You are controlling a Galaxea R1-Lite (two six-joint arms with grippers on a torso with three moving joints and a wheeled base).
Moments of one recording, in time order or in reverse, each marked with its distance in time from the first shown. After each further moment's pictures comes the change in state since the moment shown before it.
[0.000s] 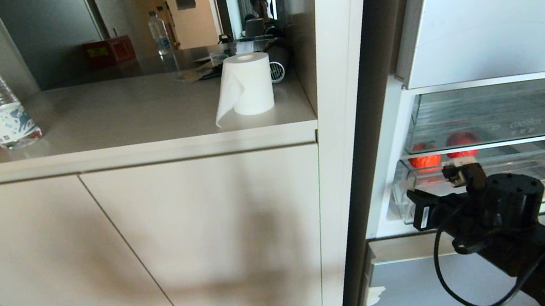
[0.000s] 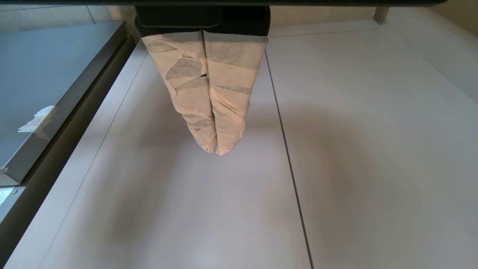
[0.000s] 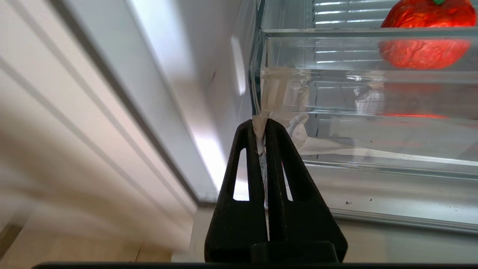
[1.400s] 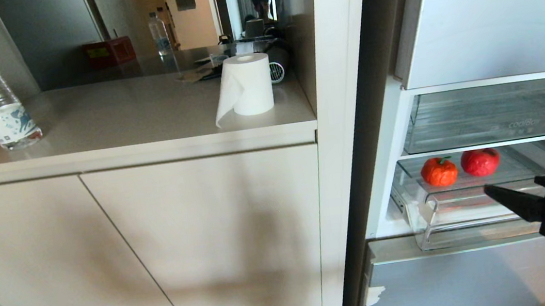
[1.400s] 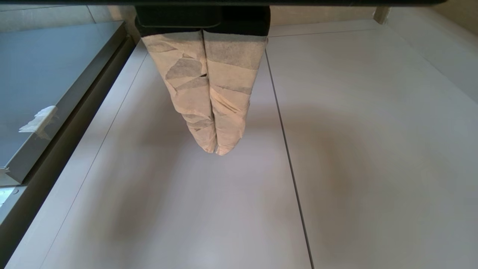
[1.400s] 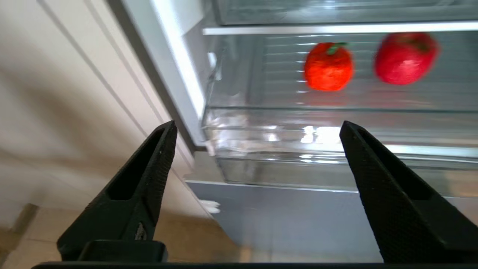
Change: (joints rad) left arm 0.000 0.000 0.000 0.000 0.000 0.000; right arm -0.091 -0.882 -0.033 0.979 0.016 0.008
